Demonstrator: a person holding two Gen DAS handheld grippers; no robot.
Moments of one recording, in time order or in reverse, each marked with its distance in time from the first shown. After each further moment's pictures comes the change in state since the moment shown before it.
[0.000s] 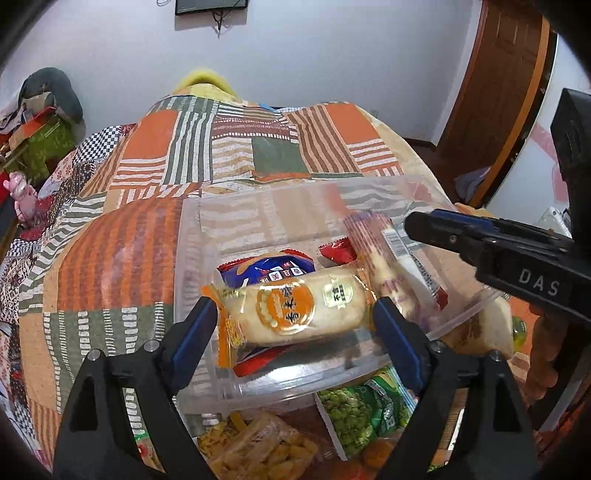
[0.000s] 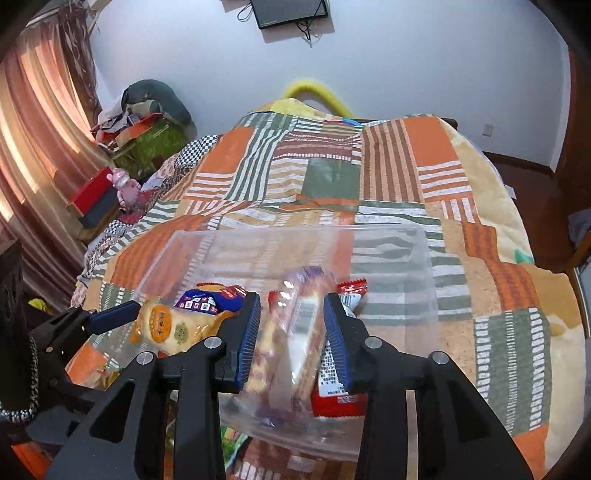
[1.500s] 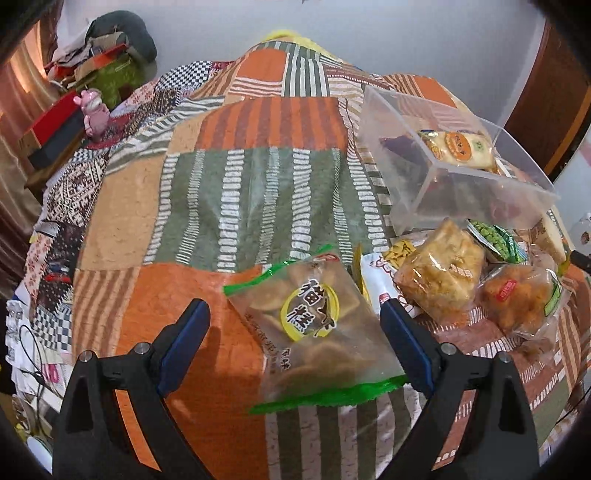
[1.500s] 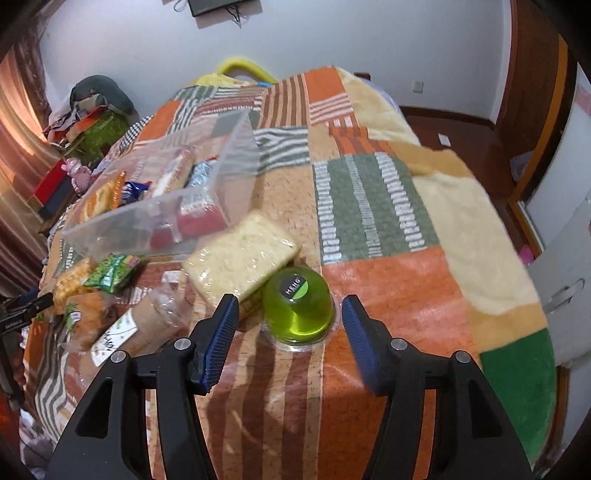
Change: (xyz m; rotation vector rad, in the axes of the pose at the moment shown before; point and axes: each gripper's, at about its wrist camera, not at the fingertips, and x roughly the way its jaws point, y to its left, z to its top) left arm -0.056 0.114 -0.128 -0.171 0.126 0.168; right arm -0.082 -0.081 -0.118 0.123 0.099 -0.185
